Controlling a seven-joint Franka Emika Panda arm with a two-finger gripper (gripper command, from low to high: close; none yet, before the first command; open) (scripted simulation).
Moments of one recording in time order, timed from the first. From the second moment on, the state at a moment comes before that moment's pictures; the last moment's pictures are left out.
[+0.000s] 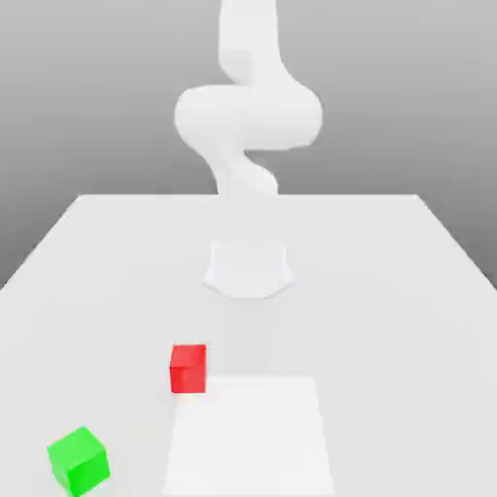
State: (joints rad) arm -0.01 -0.74 0.00 -2.37 -0.03 2.35 0.79
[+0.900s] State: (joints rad) arm -0.18 0.14 -0.06 -2.92 0.09 3.07 0.43
